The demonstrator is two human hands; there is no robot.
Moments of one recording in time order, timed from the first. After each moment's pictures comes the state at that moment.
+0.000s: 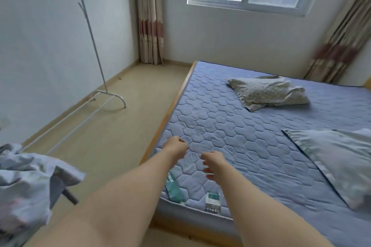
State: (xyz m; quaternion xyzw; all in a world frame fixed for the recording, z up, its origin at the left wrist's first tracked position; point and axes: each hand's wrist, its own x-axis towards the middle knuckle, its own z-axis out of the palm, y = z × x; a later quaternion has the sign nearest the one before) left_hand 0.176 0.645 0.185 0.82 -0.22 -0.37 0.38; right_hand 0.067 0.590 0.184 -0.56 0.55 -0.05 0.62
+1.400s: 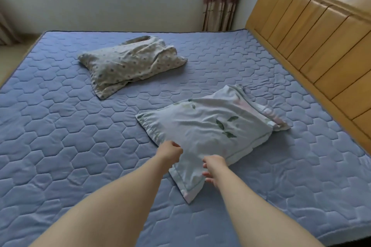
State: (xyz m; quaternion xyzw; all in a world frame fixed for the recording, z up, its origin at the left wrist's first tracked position) left_hand -0.361 0.024 0.103 0.76 -0.32 -0.51 0.22; right_hand -0.497 0.010 0.098 -0.33 0.71 -0.13 0.61
